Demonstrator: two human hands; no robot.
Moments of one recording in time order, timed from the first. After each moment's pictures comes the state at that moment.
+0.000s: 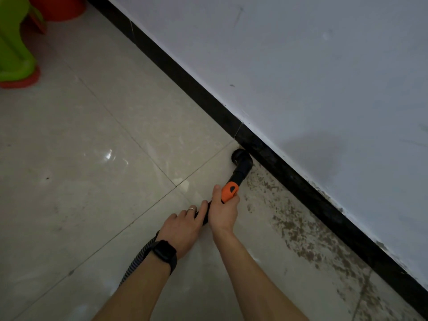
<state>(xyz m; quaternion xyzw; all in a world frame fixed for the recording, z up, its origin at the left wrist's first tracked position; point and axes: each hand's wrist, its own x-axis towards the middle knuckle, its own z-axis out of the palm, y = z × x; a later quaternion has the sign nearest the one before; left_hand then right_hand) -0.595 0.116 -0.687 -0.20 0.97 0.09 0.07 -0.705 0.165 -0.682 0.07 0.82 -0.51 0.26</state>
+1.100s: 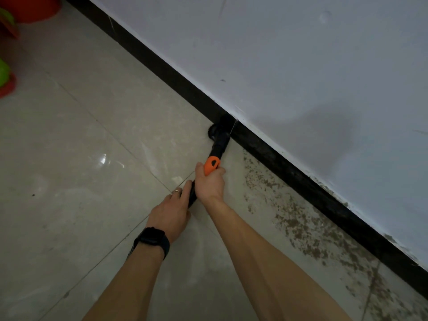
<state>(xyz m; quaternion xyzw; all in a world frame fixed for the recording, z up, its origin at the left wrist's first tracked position) -0.620 0.068 -0.688 -0.32 0.91 0.25 0.05 -0.744 0.094 -0.670 -0.02 0.83 -0.46 0.32</state>
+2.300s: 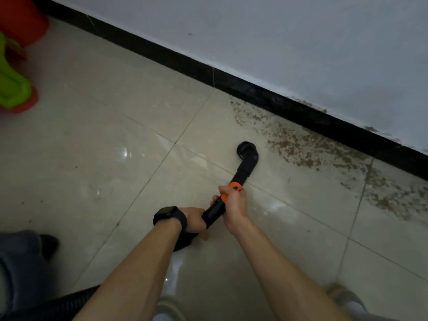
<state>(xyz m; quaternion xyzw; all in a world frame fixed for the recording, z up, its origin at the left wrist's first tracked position) -0.535 0.186 -0.637 -0.25 0.74 0.34 0.53 -0.605 0.286 -0.681 0.29 0.55 -0.68 0.38</state>
